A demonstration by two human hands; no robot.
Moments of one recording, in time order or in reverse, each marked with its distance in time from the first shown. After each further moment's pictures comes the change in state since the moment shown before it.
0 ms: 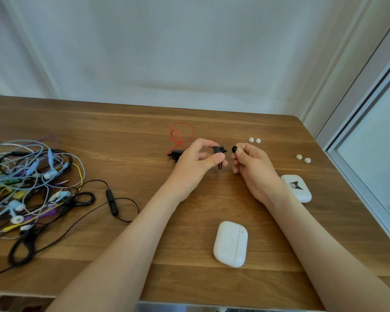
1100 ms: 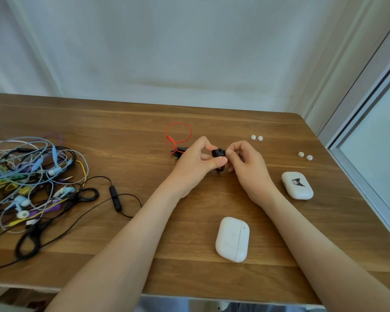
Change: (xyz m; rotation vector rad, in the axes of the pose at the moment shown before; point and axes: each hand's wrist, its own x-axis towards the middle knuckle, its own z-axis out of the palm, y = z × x) left_hand 0.000 -0.004 -0.002 0.064 -0.010 -0.021; right_hand -0.008 0.009 0.011 -0.361 0.041 -0.186
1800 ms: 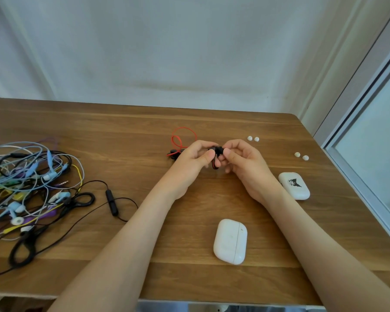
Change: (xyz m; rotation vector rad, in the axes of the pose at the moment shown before) left_hand -0.001 0.005 -0.004 -0.055 -0.016 0.019; right_hand 0.005 -0.003 -0.010 0.422 -0.202 0.056
